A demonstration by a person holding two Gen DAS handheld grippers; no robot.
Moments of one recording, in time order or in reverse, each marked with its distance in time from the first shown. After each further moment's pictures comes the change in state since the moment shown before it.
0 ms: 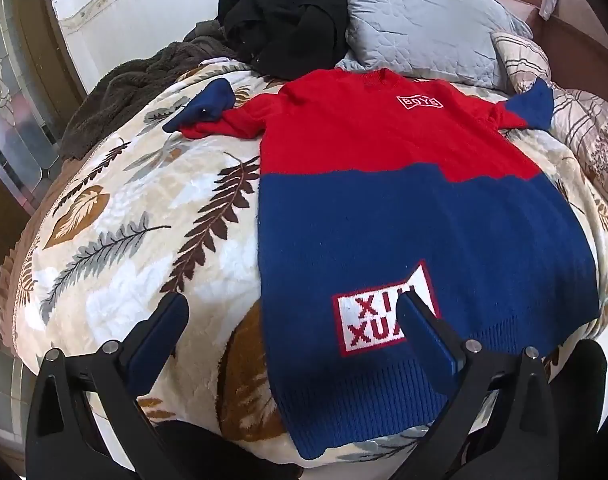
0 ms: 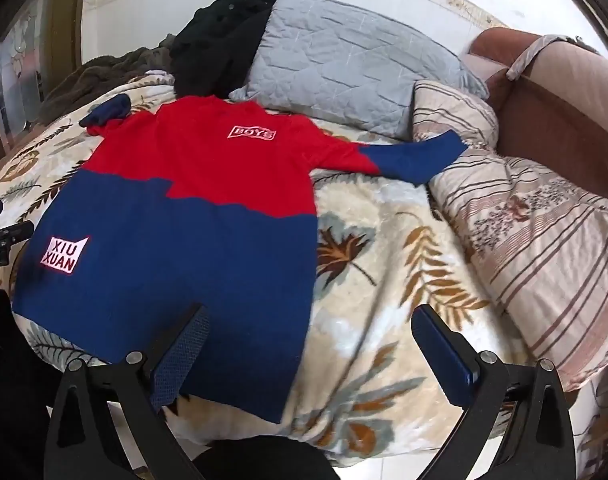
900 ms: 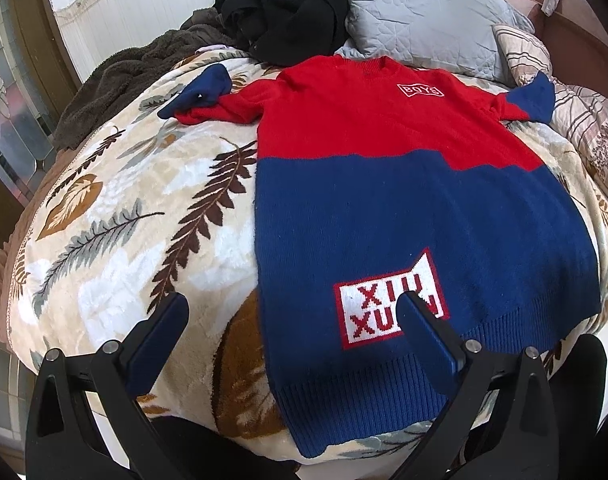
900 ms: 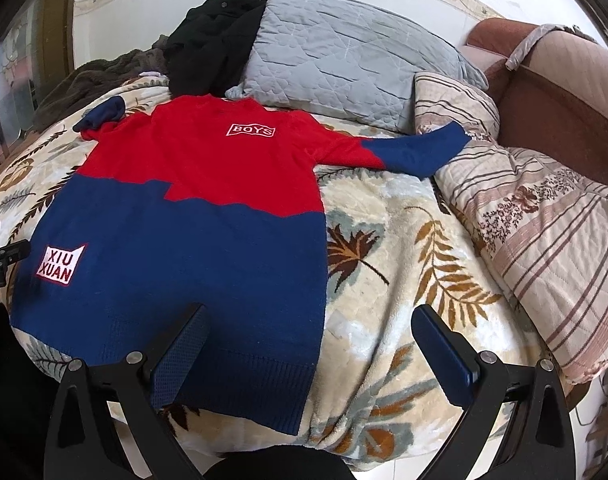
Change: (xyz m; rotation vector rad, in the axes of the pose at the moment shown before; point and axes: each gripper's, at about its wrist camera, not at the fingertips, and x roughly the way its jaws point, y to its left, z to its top) left arm 0.010 0.007 -0.006 -0.004 0.035 -0.022; right arm 0.013 0.001 -0.002 0.038 0.003 -0.003
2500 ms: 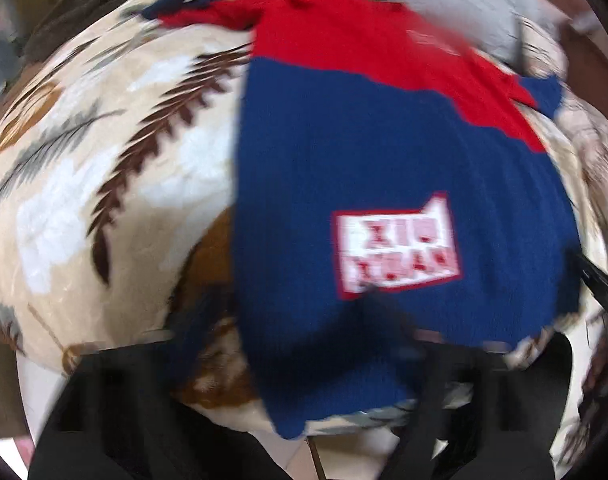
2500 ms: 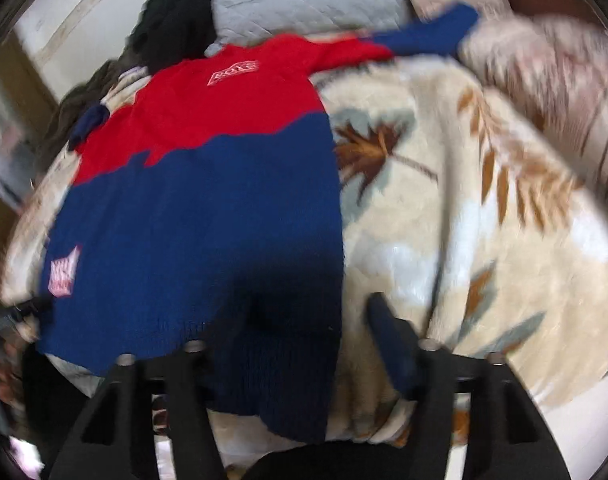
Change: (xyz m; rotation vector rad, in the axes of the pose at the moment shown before) left arm 0.034 0.011 -0.021 -0.105 0.245 -0.181; right arm 0.068 -0.020 -0.037 0.197 0.166 0.243
